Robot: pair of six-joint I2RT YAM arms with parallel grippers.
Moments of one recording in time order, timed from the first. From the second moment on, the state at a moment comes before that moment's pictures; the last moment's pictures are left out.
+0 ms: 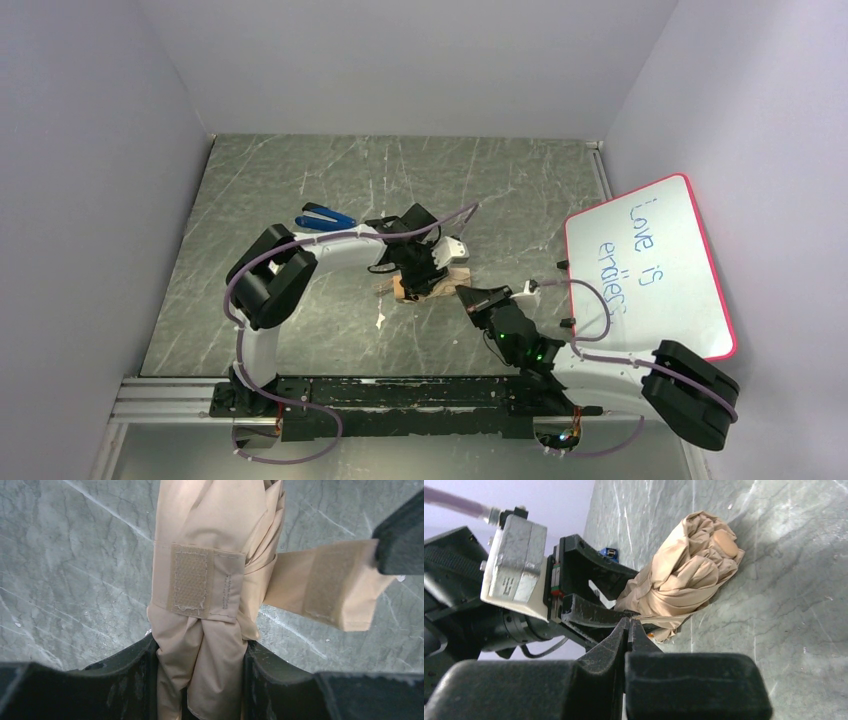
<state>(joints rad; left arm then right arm) -0.82 1.98 1.26 -0.40 0.34 0.41 0.96 0.94 0.01 0.63 0.60 1.44</state>
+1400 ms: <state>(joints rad) -0.85 1.98 1.26 -0.40 0.27 0.41 0.78 1.36 0.27 0.62 0.49 1.43</state>
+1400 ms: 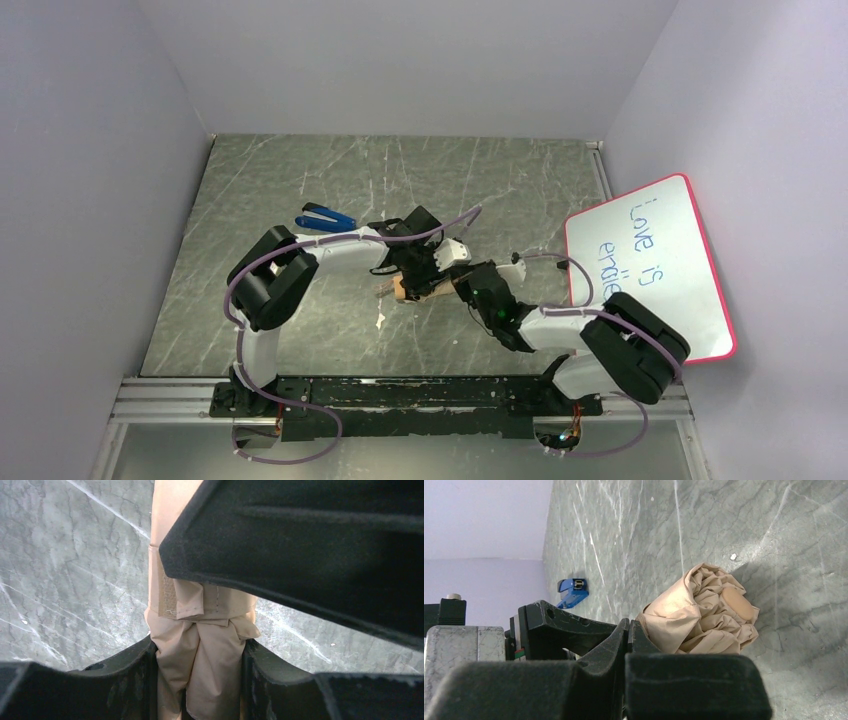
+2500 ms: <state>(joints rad) -0.84 1.98 1.26 -0.39 0.27 0.40 0.75 1.51 0.30 0.76 0.43 1.41</state>
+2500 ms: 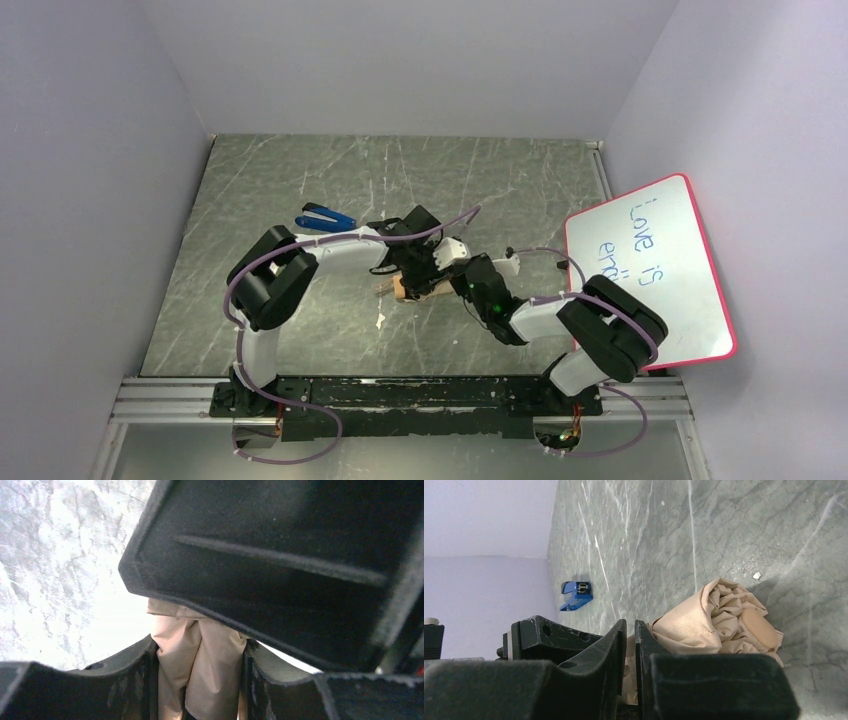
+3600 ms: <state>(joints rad) -0.88 1.94 1.19 -0.30 0.13 0.41 0.75 0.94 0.23 0.26 0.39 1.13</state>
